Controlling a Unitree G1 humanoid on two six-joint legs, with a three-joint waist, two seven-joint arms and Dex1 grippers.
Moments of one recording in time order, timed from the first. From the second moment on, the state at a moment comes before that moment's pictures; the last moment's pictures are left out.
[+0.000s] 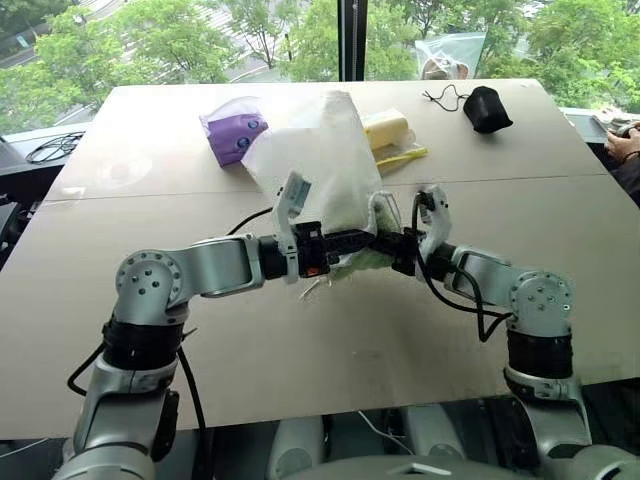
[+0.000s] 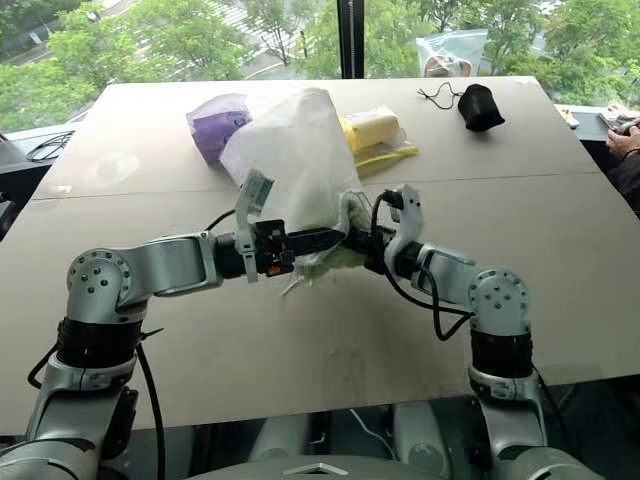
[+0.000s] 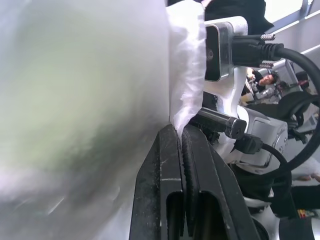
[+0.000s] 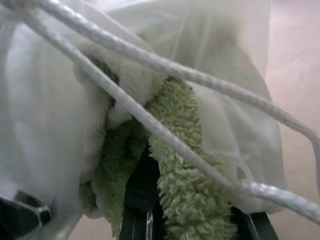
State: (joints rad) left arm -0.51 0.63 -0.01 -0.21 -1.96 1.09 0.33; right arm -0.52 -0.06 -0.09 -0.16 1.20 1.12 -0.18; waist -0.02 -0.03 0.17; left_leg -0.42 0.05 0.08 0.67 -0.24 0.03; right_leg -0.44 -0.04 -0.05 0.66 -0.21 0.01
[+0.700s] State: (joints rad) left arm -0.47 0.67 -0.01 -0.08 -1.93 1.04 0.37; right arm -0.46 -0.25 0.20 -0.15 0.71 0.90 0.31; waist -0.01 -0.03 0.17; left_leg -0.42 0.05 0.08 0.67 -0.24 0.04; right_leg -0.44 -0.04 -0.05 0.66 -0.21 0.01
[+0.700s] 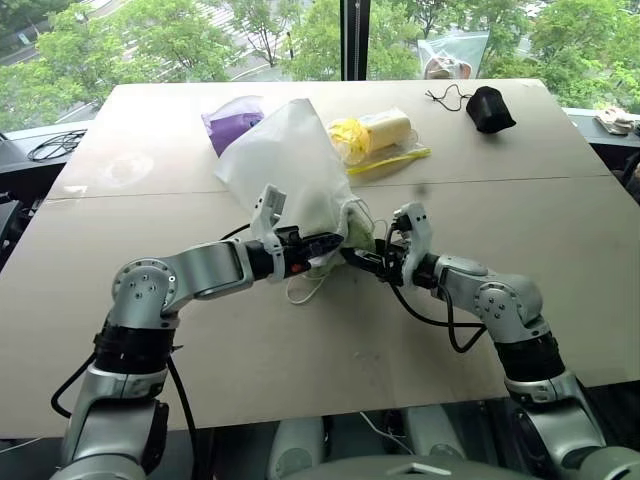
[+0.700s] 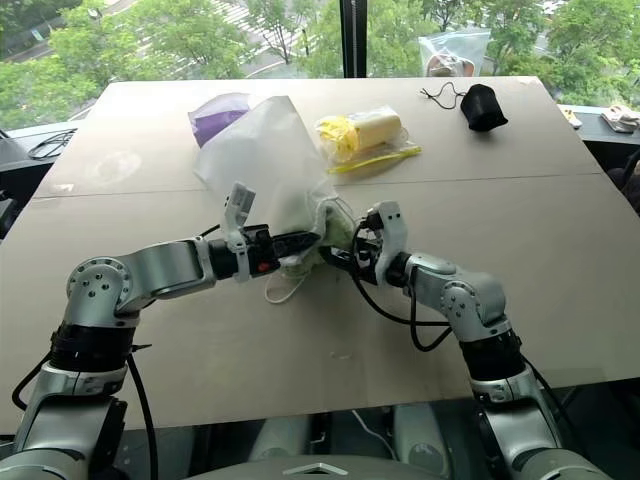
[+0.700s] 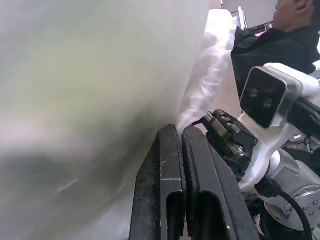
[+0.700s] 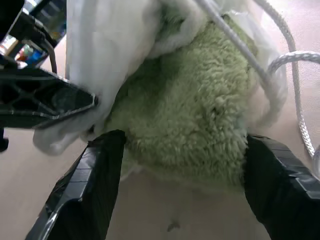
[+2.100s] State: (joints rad) left arm -0.43 0.61 0.08 -0.17 -1.97 1.09 0.29; right arm -0.59 0.05 0.09 0.23 0.64 0.50 0.67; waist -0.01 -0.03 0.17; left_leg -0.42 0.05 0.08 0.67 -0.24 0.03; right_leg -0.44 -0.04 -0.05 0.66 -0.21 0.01
